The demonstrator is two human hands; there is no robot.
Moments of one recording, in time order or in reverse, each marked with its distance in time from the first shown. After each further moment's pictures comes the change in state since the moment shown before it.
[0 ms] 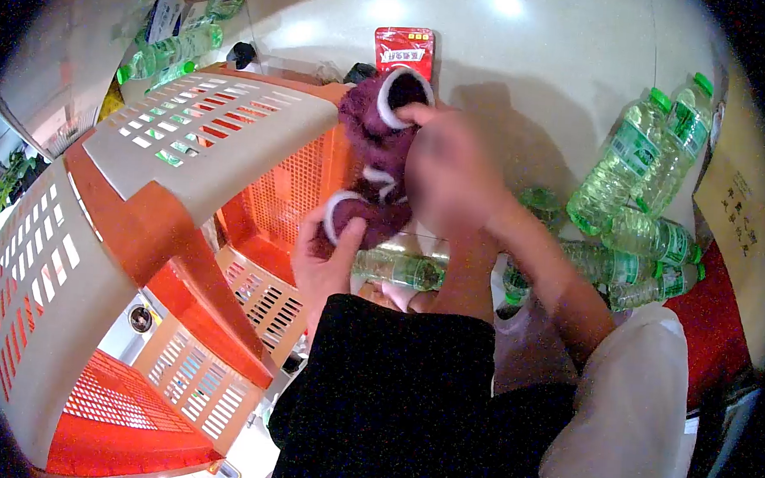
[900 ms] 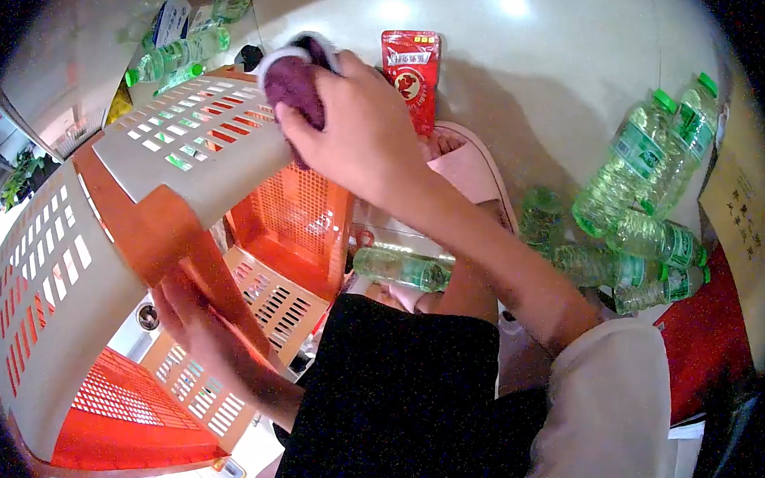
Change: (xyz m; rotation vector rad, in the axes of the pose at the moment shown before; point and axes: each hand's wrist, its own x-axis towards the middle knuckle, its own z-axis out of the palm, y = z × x) left_hand -0.017 0.094 -0.049 0.346 0.892 0.264; right_hand 0.054 -0.037 0.072 -0.696 0.350 -0.519
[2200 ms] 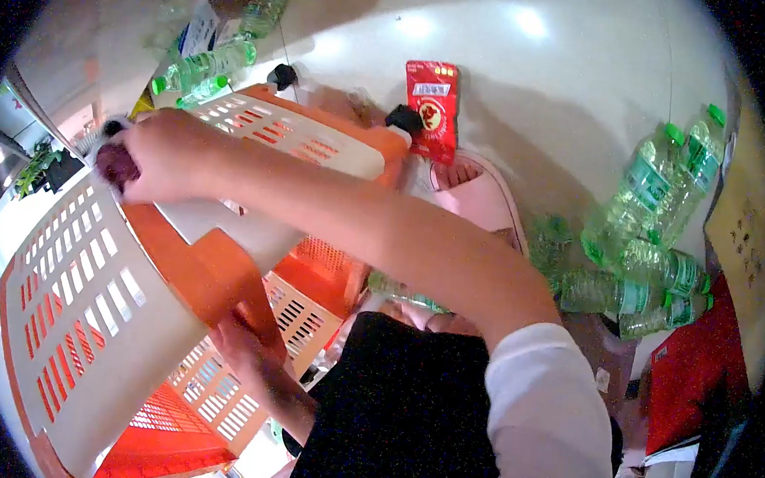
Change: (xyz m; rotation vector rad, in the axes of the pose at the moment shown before) left_hand 0.000 -0.047 -0.024 0.059 -0.134 -0.154; right_hand 0.081 -0.106 0.080 0.574 -0.359 -0.407
